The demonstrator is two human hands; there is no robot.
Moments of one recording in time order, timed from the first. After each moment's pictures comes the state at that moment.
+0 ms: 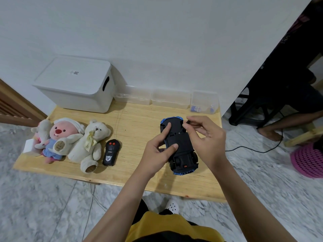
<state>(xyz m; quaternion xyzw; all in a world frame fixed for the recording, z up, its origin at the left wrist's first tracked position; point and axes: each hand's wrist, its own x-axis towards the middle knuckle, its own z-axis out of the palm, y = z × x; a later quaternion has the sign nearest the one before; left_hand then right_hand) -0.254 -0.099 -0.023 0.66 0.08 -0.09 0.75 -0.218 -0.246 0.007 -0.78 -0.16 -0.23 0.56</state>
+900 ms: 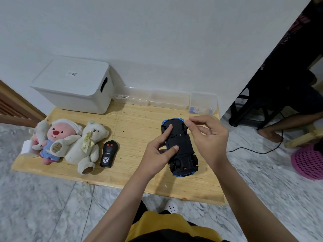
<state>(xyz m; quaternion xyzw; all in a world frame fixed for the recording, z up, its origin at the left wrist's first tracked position) -0.249 -0.108 -0.025 0.67 0.07 -0.09 0.74 -0.209 -0.254 0.012 -0.74 -0.10 -0.20 0.63</state>
